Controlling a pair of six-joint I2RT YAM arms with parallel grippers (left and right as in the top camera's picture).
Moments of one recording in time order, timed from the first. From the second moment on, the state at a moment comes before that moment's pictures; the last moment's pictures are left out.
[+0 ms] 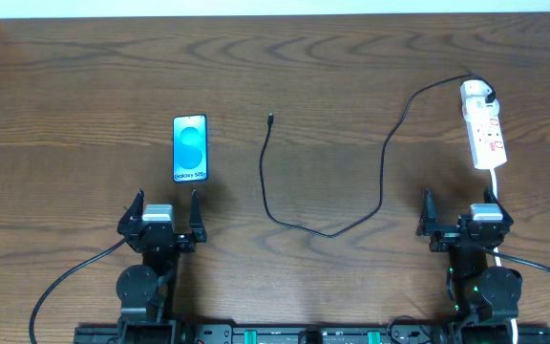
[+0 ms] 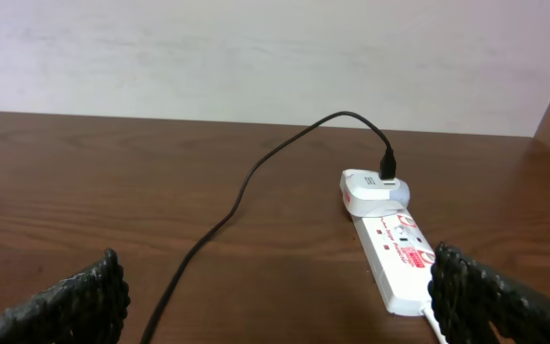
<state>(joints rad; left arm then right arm) -0.02 0.01 0.01 -0.10 -0.01 0.04 0.05 0.01 0.01 -0.07 0.06 -0.04</state>
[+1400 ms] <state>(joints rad) -0.02 0.70 0.55 -0.33 0.08 0.01 0.05 0.01 0.01 -0.07 0.06 -0.04</state>
